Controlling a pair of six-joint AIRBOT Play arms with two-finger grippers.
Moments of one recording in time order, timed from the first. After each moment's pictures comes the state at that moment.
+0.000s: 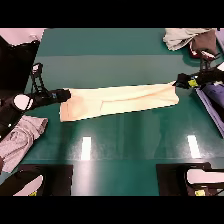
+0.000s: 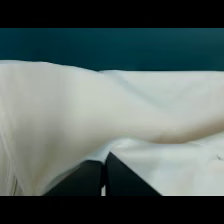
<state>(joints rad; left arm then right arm) -0.13 -1.02 0.75 1.06 -0.51 -1.50 -0.23 -1.52 1.34 -1.05 1.13 1.30</state>
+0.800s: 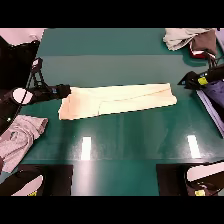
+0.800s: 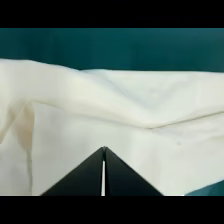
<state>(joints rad) -0.13 -1.05 0.83 1.06 -0.61 -1.52 -0.40 -1.72 1.56 -1.04 1.40 1.29</state>
